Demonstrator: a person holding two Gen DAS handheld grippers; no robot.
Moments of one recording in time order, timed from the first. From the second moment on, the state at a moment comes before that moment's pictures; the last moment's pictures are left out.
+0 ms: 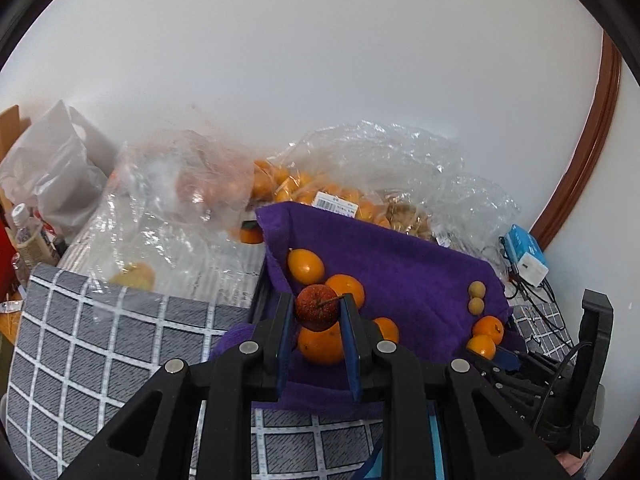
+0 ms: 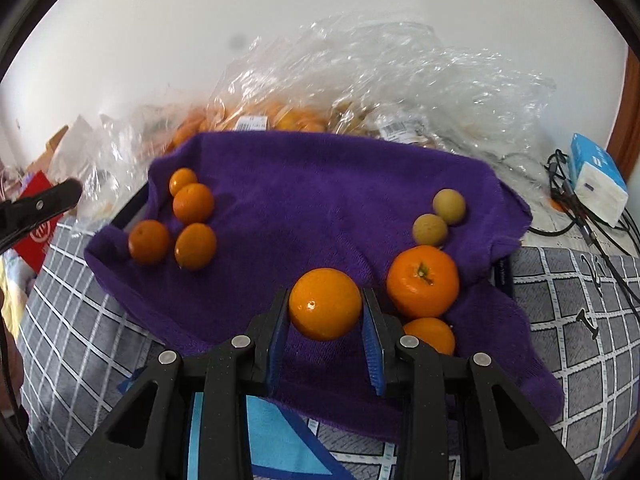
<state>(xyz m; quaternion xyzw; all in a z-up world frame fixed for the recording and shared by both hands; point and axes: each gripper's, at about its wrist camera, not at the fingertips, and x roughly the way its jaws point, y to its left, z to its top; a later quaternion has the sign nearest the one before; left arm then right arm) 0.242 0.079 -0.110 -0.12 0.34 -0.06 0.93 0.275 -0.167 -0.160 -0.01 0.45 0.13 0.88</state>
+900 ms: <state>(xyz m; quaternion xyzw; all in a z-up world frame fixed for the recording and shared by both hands) 0.304 0.023 -0.152 -0.06 0.42 -0.05 0.90 0.273 -0.202 -0.149 0.04 0.43 0.13 0.89</state>
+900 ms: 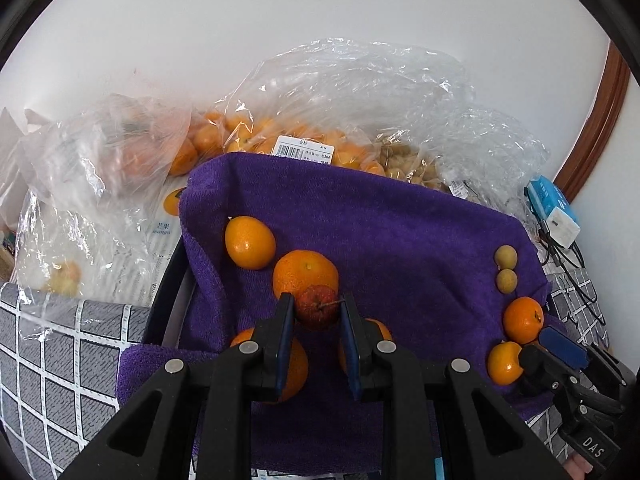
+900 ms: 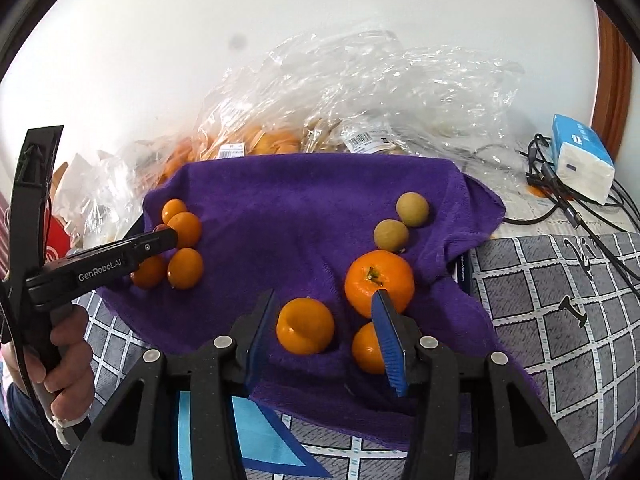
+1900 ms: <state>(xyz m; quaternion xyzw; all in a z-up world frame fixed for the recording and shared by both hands) 0.135 0.025 -0.064 -0.02 0.36 -0.05 0.93 0.163 -0.226 -0.058 0.00 0.39 0.05 0.92</state>
